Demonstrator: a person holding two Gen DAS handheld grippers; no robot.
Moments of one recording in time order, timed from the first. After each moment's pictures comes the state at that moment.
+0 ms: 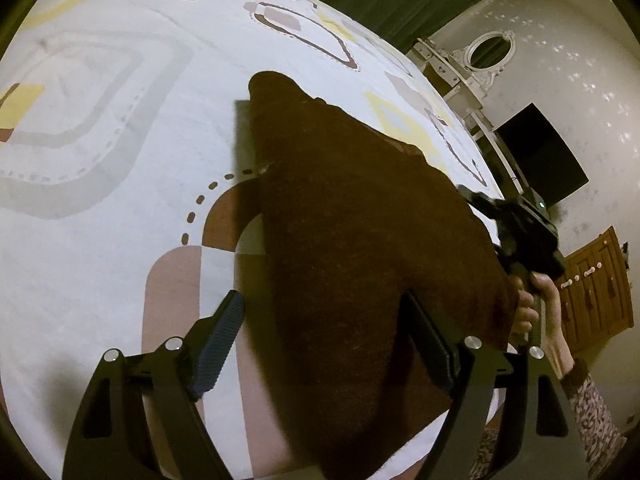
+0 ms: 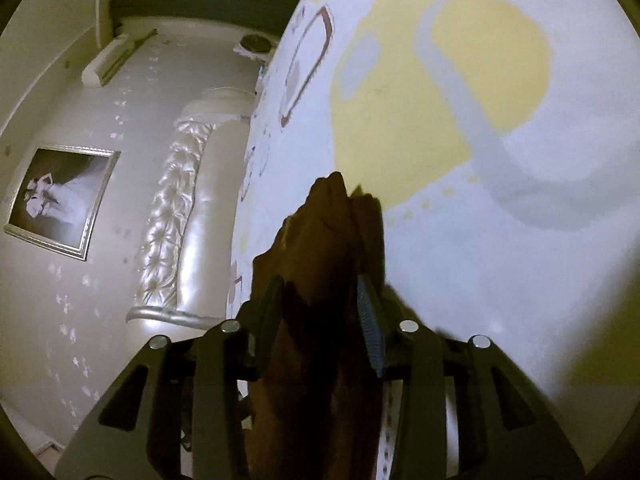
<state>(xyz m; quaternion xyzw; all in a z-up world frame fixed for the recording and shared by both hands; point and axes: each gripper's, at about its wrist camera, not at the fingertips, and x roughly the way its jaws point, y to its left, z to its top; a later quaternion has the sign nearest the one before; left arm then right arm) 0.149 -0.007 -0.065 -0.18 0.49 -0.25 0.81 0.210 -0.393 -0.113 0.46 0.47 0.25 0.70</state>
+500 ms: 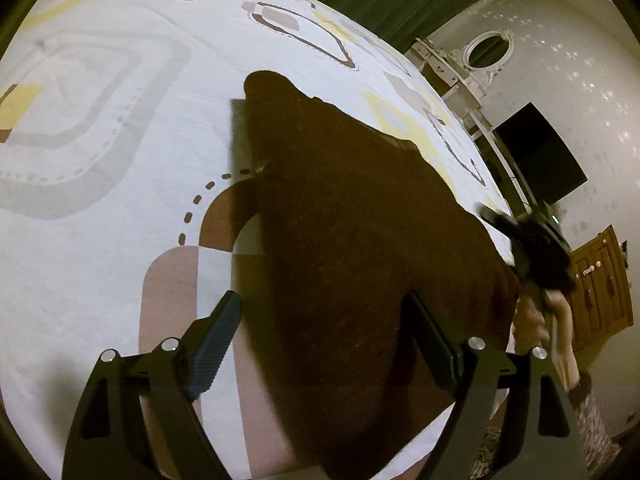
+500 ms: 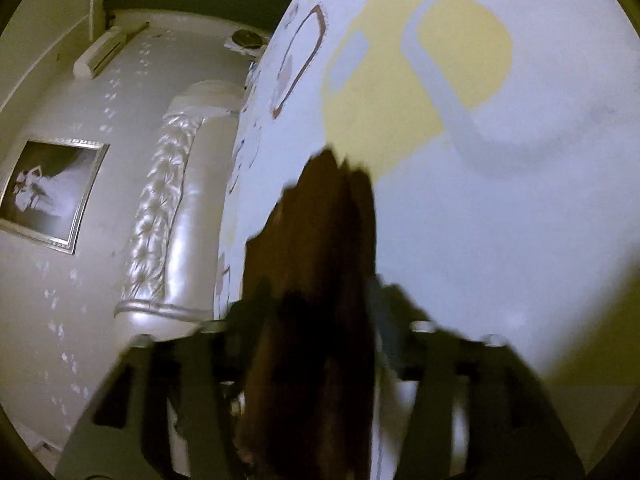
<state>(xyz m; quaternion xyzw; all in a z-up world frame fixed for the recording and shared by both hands) 0.148 -0.007 -0.065 -0.18 0.49 -0.26 0.81 0.164 -0.398 -0.099 0.45 0.48 0.24 0.71</state>
